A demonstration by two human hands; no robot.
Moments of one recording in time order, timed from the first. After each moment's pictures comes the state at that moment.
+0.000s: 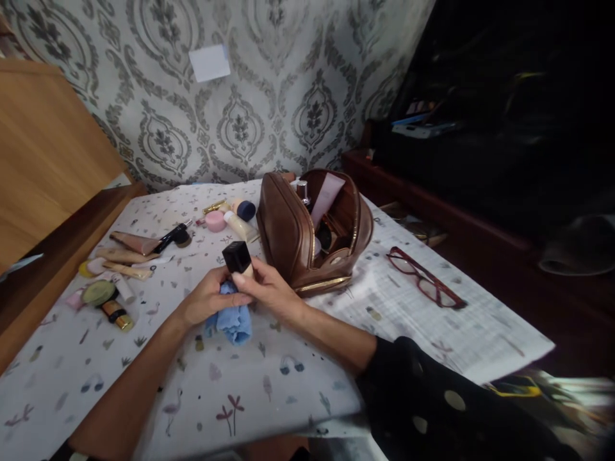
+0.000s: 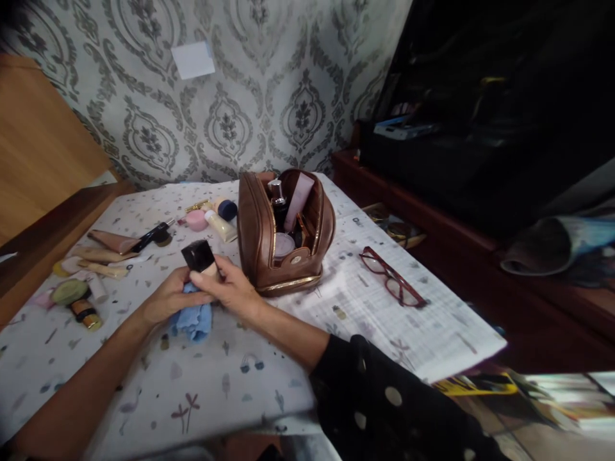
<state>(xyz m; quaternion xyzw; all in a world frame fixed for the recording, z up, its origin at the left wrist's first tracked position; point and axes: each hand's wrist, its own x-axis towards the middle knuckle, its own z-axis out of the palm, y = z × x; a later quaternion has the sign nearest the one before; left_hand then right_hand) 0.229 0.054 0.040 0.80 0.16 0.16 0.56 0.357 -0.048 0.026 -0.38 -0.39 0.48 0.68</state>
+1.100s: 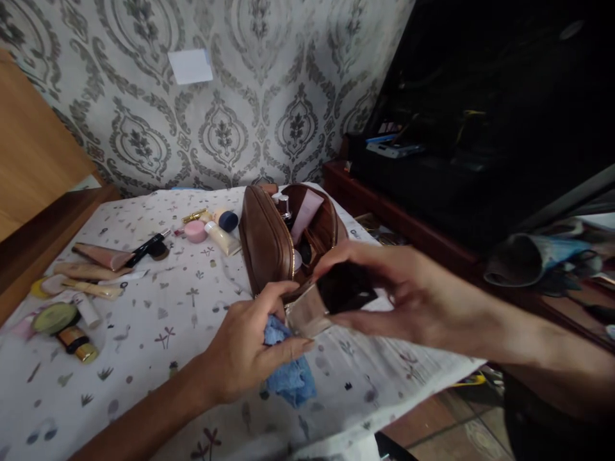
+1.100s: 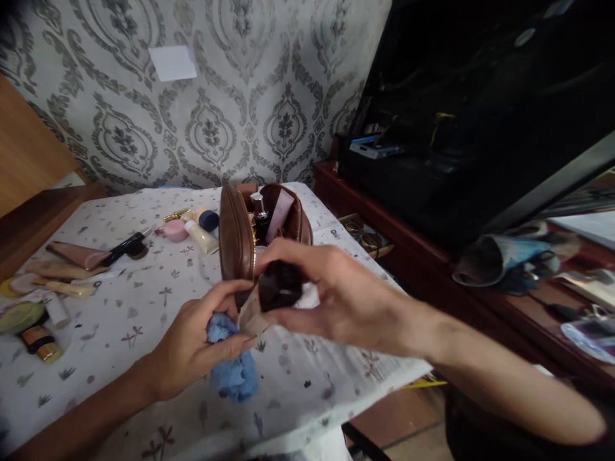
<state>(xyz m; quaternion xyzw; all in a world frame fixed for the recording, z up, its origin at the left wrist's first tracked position) 0.276 -0.033 0.085 0.90 0.09 0.18 0.38 0.462 -0.171 0.168 -0.60 -0.68 0.21 0.37</state>
